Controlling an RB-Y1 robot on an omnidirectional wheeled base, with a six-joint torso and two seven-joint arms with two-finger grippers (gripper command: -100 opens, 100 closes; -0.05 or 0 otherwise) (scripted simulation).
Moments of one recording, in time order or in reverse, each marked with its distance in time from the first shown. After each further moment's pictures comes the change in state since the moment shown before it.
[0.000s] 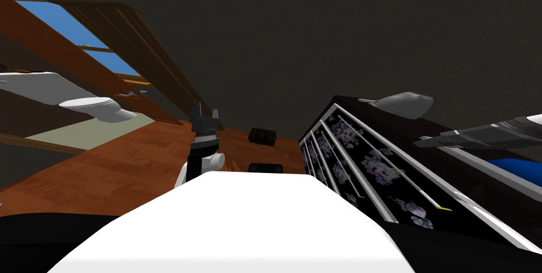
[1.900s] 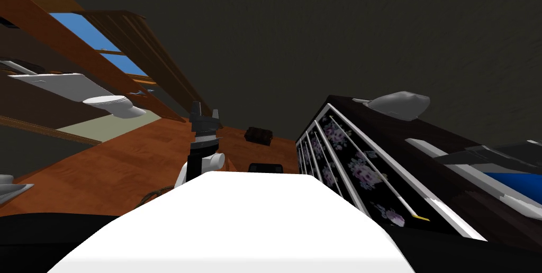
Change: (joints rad) left arm 0.000 0.000 0.000 0.000 0.000 0.000 0.000; right arm 0.066 0.048 0.003 0.137 0.028 -0.181 -0.042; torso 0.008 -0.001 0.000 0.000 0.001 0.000
